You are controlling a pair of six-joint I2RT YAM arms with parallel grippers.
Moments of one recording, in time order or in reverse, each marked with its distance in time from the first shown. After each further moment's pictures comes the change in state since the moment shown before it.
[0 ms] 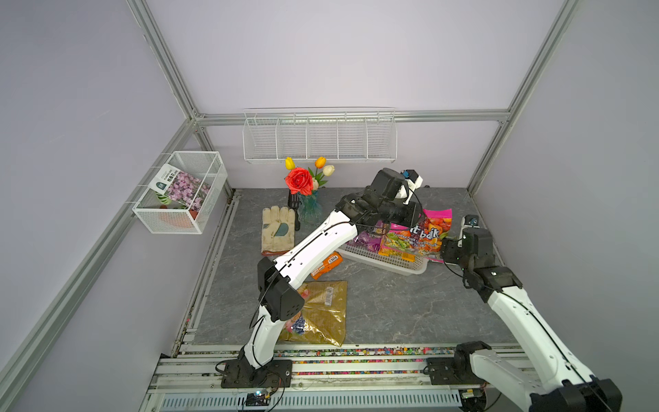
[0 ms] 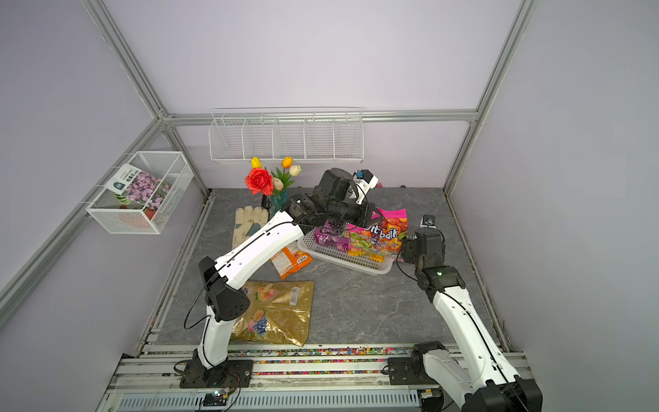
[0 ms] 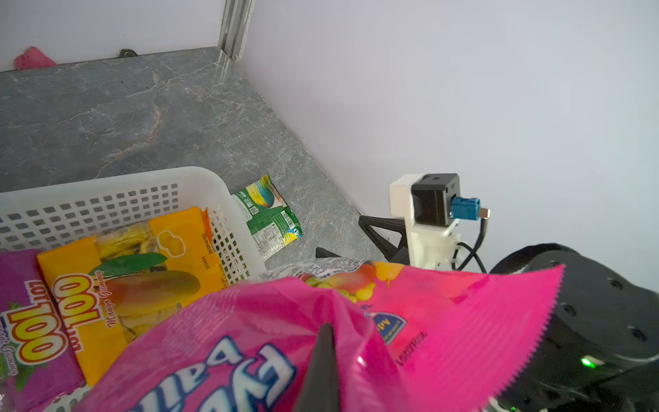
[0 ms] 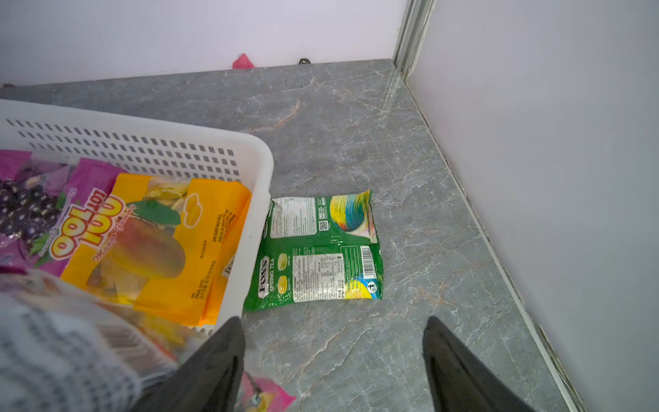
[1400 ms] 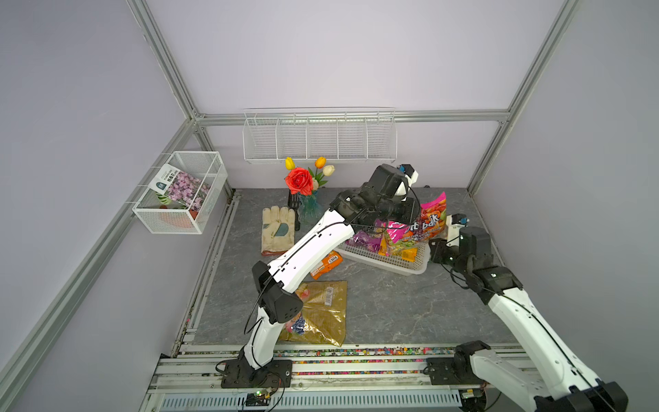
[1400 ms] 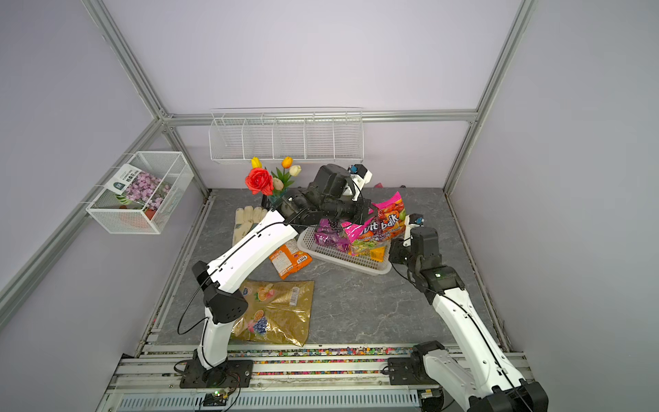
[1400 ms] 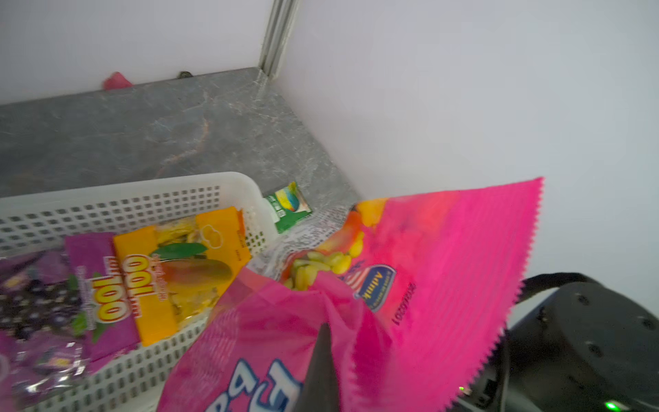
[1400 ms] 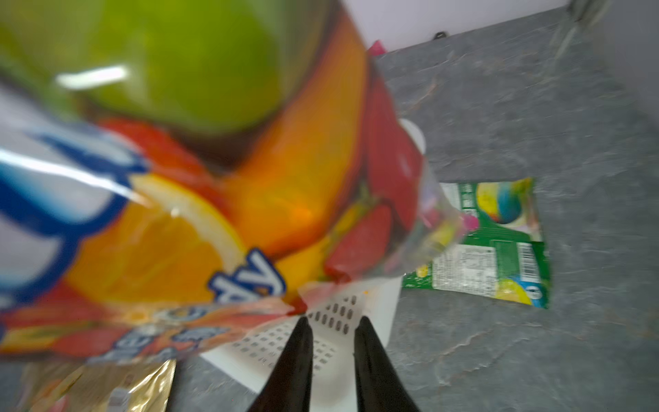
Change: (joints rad) left arm -0.017 -0.021 0.085 -0.105 -0.089 -0.029; right arm 0.066 -0.031 0.031 -0.016 -0.299 0.181
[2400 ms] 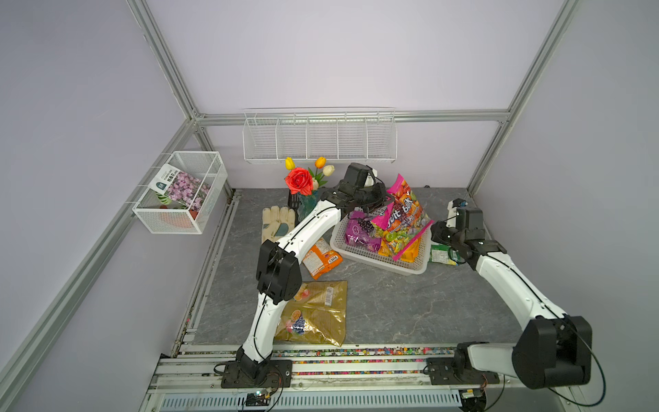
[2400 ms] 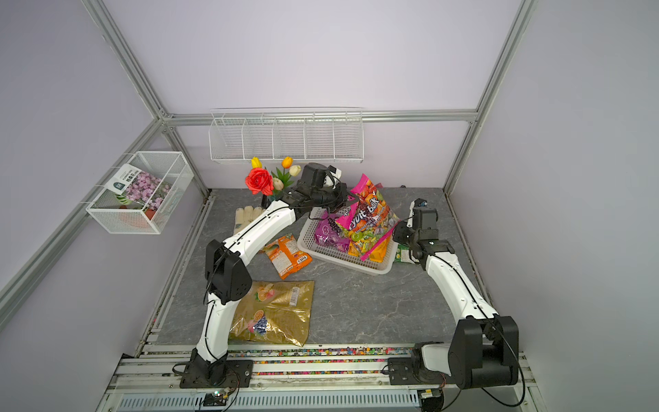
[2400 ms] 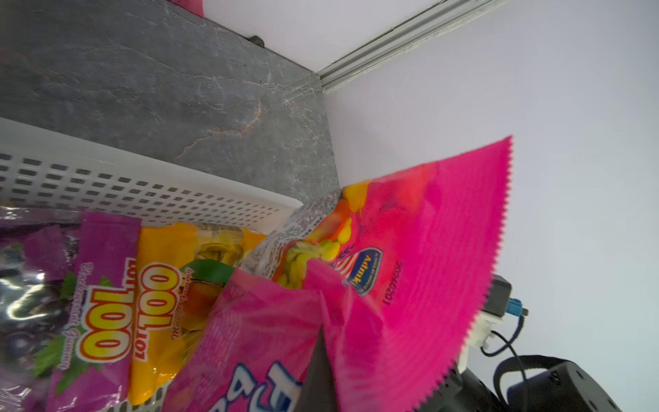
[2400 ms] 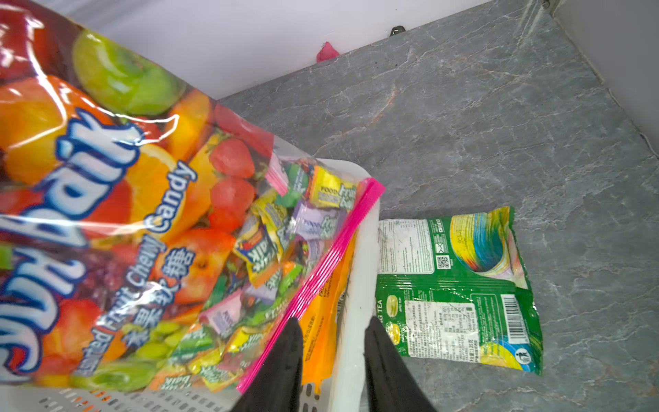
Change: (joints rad) left arm 0.273 0.134 -0.235 0.377 0.219 -0.402; right arm -0.138 0.348 0.135 0.117 -0.090 -0.019
